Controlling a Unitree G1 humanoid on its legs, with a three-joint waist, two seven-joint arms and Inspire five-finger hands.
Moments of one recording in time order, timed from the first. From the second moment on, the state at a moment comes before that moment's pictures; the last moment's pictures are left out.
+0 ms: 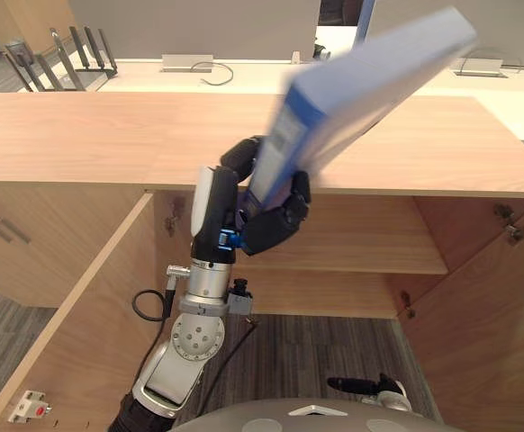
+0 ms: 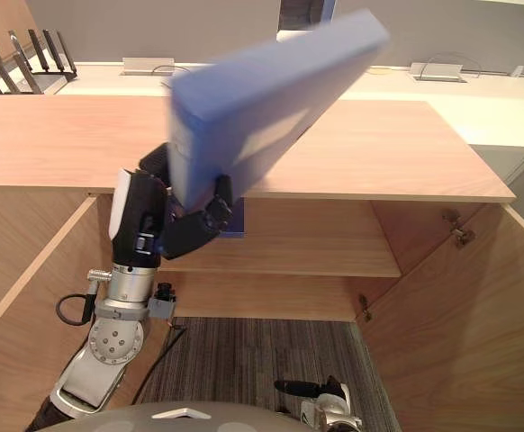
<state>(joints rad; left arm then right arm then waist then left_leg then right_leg) 0.14 0.22 -0.42 -0.45 0.07 -0.27 0.37 -0.03 -0.08 -0.19 1.24 -0.03 0.01 -0.22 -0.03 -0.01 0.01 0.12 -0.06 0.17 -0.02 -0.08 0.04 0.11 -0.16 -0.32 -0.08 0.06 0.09</state>
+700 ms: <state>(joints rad) 0.26 0.22 -0.53 -0.07 -1.03 -0.12 0.15 -0.03 -0.09 -0.19 1.22 -0.07 0.06 -0.19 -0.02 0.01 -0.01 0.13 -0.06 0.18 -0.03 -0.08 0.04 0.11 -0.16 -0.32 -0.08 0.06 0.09</state>
